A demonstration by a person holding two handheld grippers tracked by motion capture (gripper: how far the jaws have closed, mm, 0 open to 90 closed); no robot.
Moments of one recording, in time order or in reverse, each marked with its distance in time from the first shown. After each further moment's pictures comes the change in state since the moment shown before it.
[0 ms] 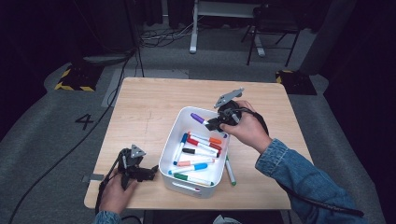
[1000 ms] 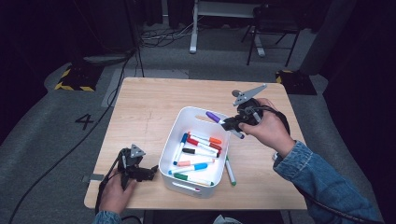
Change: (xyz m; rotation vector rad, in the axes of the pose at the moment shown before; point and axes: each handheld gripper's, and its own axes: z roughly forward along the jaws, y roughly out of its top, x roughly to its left) left arm 0.002 0.000 0.000 0.001 -0.010 0.009; right arm 0.001 -0.012 -0.058 0.000 -0.018 0.028
